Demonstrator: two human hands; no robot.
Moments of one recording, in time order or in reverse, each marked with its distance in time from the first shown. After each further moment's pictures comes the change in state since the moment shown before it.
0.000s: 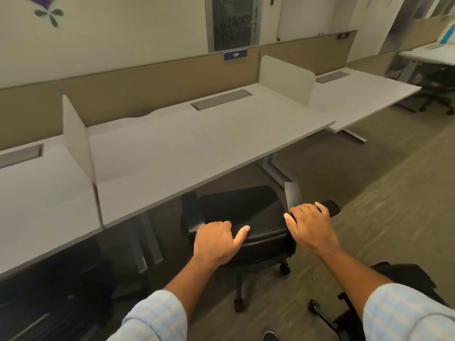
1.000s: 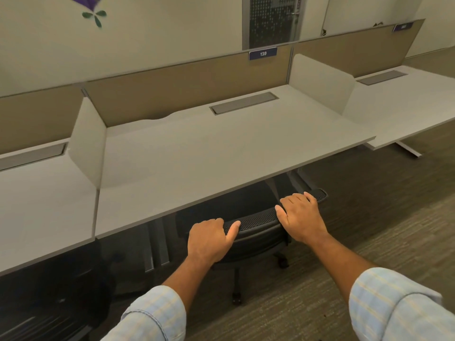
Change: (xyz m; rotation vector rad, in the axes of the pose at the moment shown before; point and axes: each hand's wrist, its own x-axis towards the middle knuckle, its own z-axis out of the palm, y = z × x) left_hand 0.128 0.024 0.007 0.020 -0.012 -0.255; right_hand 0.177 0.054 0.063 0.141 -0.123 -0.204
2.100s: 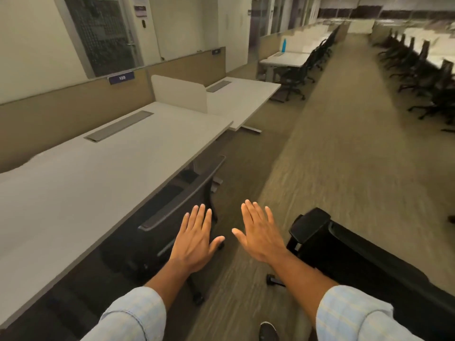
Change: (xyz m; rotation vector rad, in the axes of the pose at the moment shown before) left_hand -0.095 -0.006 0.017 0.069 -0.044 0.833; right_hand -0.249 -0.170 -0.064 -0.086 -0.091 0.557
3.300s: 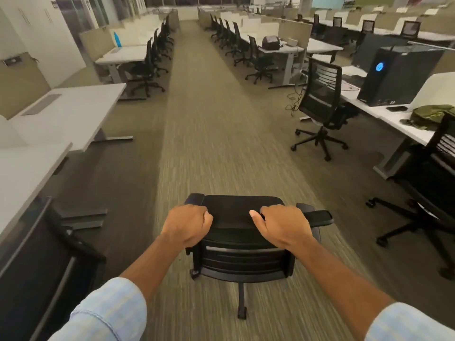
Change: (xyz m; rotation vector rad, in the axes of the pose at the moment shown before) left_hand 0.091 0.355 -0.069 -0.100 -0.004 0.662; right_hand -0.295 0.255 -0.113 -0.221 0.122 0.707
